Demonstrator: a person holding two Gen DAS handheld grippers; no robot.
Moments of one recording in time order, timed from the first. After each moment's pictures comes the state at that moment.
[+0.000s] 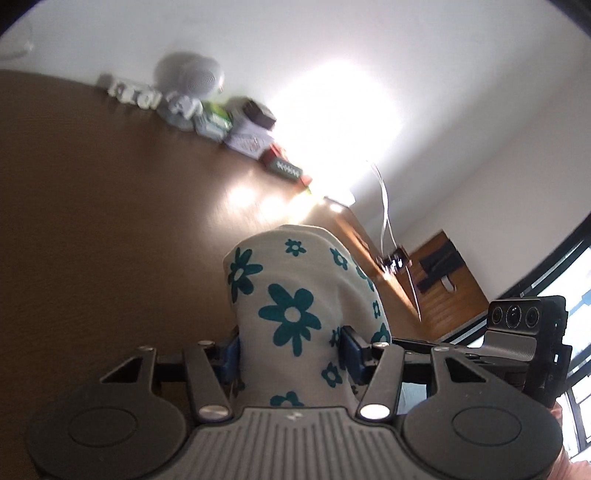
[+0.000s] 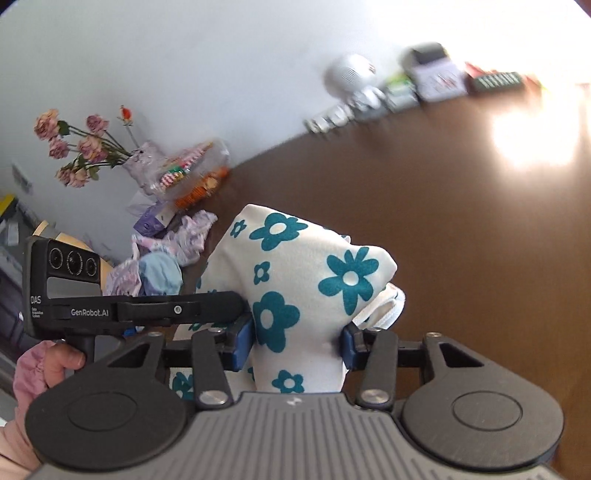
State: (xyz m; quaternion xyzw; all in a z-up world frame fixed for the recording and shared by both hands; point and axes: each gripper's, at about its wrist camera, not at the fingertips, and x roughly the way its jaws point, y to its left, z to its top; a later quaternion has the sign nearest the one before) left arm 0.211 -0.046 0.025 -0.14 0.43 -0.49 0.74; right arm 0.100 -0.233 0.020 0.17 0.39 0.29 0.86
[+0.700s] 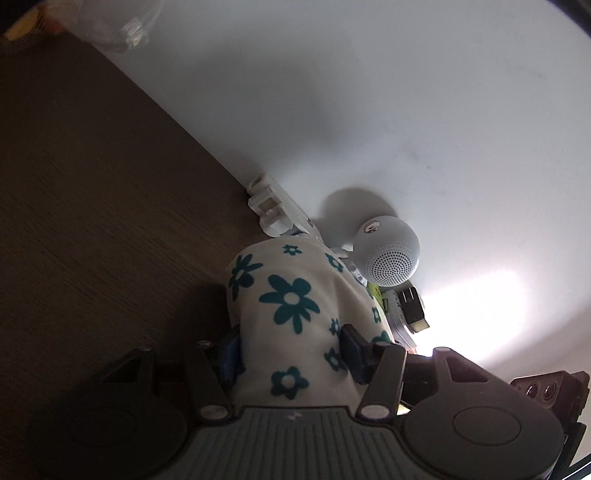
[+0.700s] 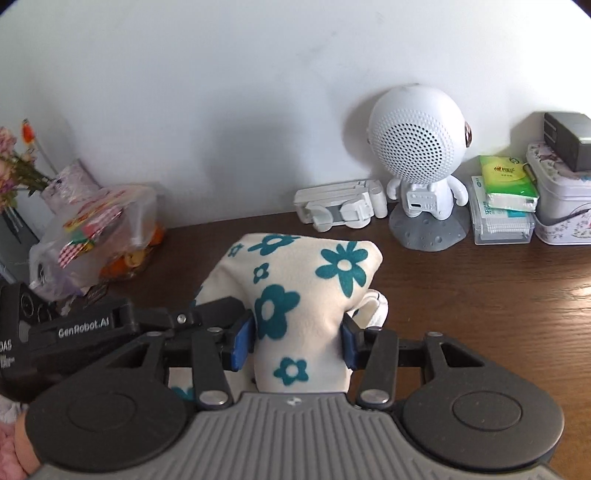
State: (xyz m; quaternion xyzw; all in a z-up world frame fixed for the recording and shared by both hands) left arm 0.481 -0.081 -0.052 -0.33 0.43 -0.33 0.78; right arm 0.421 -0.146 -0.006 0.12 0.39 0.27 0.87
